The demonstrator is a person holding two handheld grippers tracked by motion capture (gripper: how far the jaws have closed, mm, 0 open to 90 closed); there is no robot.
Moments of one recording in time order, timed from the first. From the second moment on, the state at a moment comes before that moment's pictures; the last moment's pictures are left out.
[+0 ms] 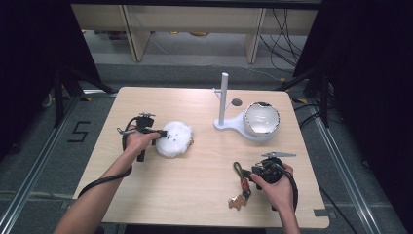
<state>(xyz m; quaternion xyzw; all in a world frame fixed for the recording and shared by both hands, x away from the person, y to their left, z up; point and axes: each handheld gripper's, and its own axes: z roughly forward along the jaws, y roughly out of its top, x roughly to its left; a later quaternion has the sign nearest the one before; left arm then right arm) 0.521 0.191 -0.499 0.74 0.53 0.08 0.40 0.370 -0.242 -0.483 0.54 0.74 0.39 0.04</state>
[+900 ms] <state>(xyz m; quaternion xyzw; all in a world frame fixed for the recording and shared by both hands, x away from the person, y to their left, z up) 0.439 0.132 -0.424 0.71 0.37 0.09 0.59 0.404 -0.201 -0.420 0.49 0.68 0.53 0.10</state>
